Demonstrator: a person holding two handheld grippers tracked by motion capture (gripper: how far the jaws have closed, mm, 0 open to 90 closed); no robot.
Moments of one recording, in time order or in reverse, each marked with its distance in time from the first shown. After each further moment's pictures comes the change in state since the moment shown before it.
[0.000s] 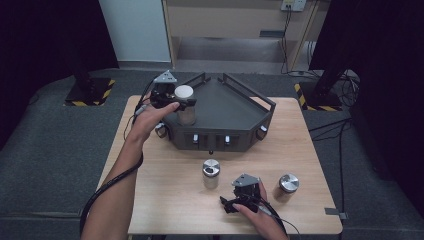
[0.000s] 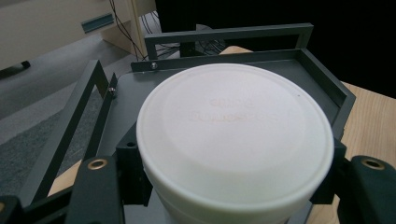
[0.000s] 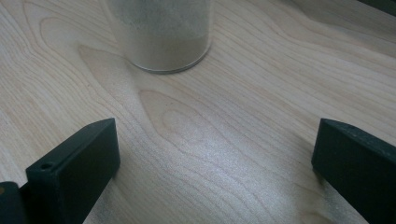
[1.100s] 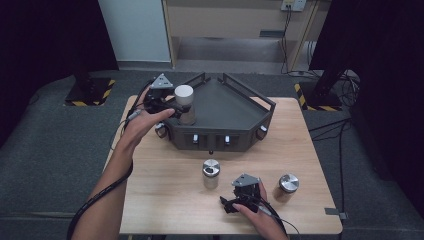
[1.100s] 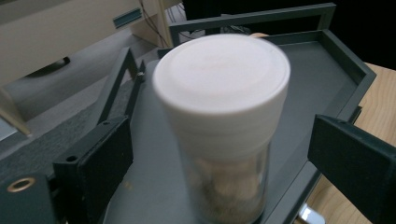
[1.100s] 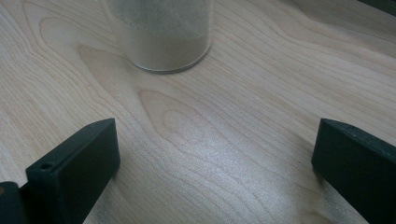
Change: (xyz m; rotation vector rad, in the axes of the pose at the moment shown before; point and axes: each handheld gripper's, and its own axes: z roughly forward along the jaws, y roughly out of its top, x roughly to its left) left arm -0.032 -0.005 -0.034 0.036 0.135 0.040; right arm 0.000 0.000 0.000 0.001 0.000 0.001
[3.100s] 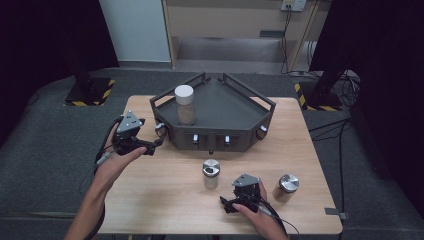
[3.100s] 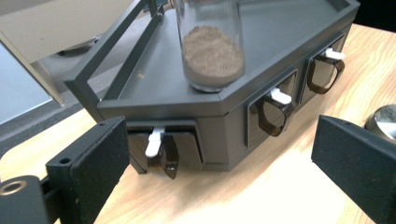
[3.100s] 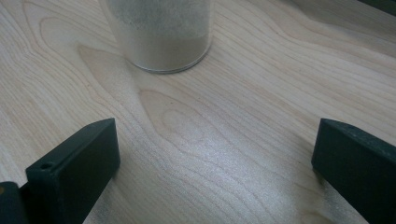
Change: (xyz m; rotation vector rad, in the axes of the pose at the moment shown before) left arm -0.058 -0.086 -0.077 0.008 0.107 -0.032; right arm 0.000 0.000 0.000 0.001 0.000 -0.001
